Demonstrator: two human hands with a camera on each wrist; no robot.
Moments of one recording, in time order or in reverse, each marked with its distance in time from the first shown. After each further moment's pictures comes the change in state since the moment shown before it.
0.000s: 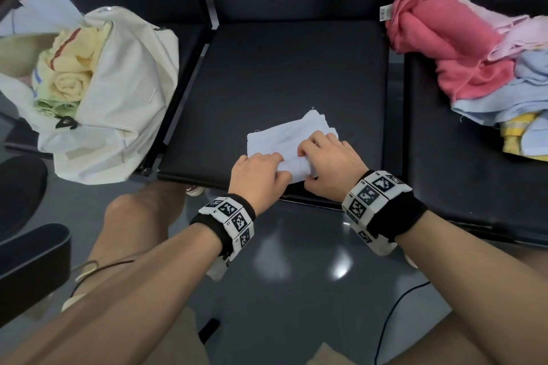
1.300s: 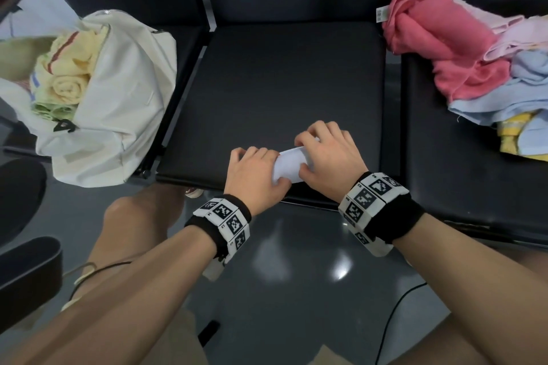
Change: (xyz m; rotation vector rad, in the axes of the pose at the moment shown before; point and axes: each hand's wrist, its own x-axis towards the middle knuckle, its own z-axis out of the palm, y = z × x) left_hand 0.000 -0.006 -0.002 0.036 0.004 0.067; right_hand -0.001 -0.003 -0.002 0.001 0.234 -0.010
